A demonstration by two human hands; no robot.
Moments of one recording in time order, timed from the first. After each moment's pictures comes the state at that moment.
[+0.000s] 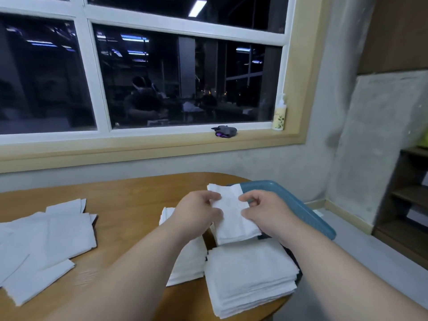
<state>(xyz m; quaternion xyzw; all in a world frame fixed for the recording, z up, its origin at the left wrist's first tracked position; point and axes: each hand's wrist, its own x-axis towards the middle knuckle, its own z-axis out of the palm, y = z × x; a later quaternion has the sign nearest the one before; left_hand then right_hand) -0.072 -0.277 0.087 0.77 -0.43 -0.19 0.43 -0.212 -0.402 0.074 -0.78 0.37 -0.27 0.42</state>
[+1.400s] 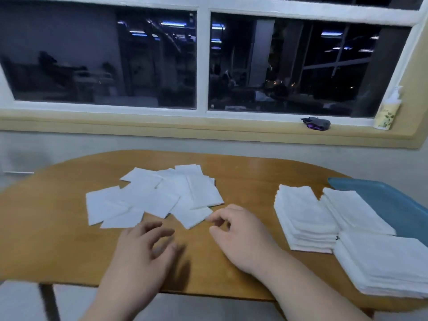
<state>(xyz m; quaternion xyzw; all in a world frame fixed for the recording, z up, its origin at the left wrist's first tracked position) 0.016 0.062 0.011 0.89 -0.27 0.08 0.37 -0.061 -0.129 0.042 -0.93 0.14 -0.17 0.30</state>
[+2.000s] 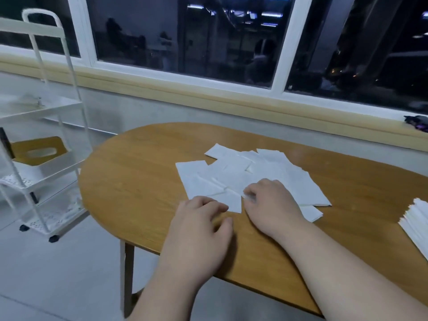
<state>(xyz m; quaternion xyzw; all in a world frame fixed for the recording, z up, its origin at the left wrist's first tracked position) 0.103 0.146 -0.016 0.86 -0.23 0.10 0.43 0.112 -0.041 0.003 -0.98 0.12 -0.12 0.09</state>
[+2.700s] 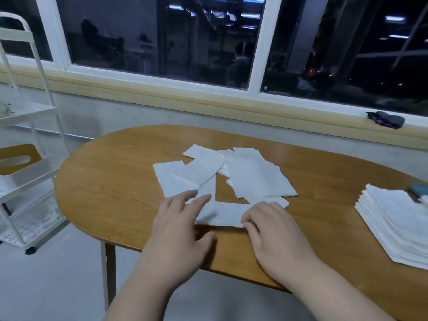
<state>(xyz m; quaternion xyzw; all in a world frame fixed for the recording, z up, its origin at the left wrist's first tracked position) 0.087 0.144 -0.020 0.87 -0.31 0.11 0.37 0.011 -0.047 -0.007 -0.97 0.04 -0.20 0.09</state>
